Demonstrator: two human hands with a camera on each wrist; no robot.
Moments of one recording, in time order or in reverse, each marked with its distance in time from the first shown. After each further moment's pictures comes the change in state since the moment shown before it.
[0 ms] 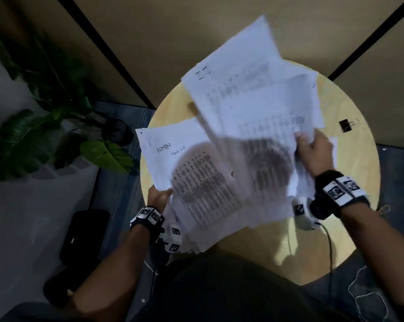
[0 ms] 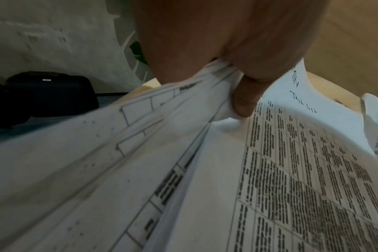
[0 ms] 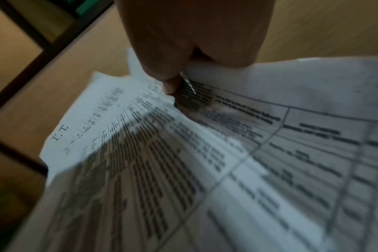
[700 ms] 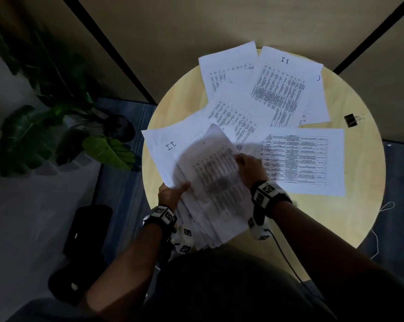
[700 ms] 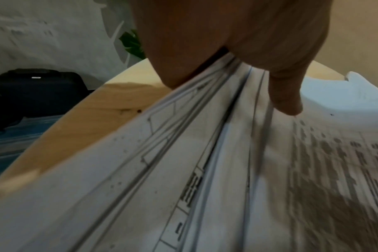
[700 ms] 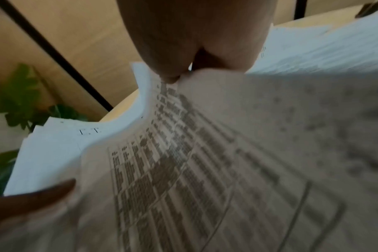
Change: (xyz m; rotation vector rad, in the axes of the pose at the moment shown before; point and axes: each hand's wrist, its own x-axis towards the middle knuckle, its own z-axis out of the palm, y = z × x) left_hand 0.035 -0.052 0.030 -0.106 0.024 -0.025; right_hand -0.054 -0.017 0.136 -0.148 -0.339 -0.095
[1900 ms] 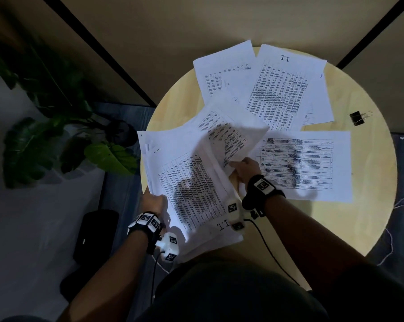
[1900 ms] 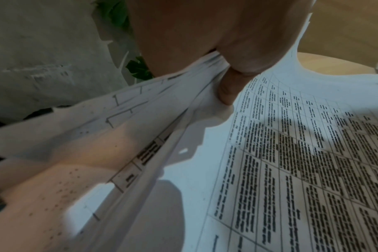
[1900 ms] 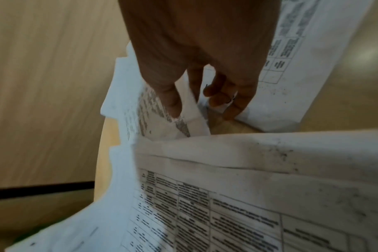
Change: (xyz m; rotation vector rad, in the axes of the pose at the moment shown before) left_hand -0.017 0.046 -0.031 0.386 0.161 0.002; right_hand 0.035 -0.005 0.013 0.720 -0.110 0.700
